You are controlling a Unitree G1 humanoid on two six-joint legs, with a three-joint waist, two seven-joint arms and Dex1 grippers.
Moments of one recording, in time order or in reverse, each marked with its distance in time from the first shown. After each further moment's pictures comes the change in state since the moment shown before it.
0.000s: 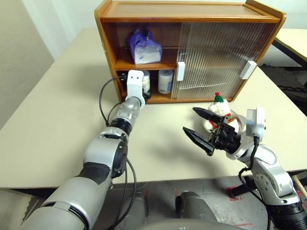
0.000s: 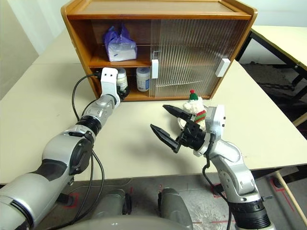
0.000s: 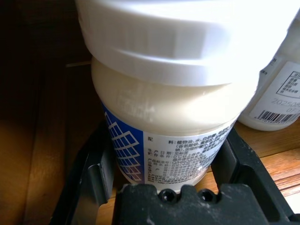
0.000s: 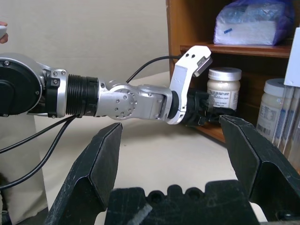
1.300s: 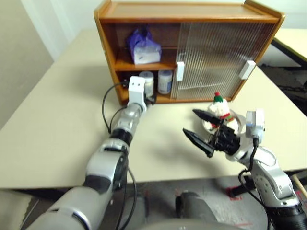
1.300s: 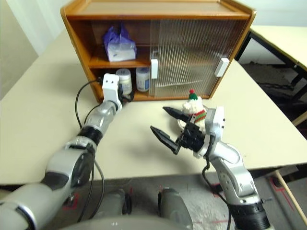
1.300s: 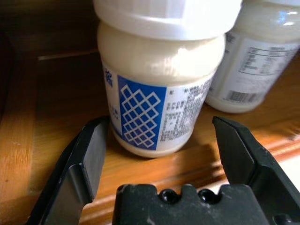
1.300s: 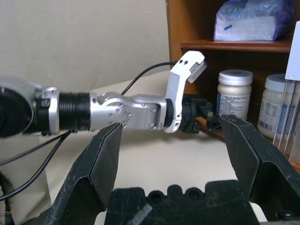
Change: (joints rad) left arm 0.203 -0.026 -0.041 -0.291 0.016 0.021 -0.102; right arm 0.010 0.009 0.003 0.004 0.000 -0.003 0.005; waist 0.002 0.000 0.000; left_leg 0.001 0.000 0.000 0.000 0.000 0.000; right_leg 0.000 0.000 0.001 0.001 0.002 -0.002
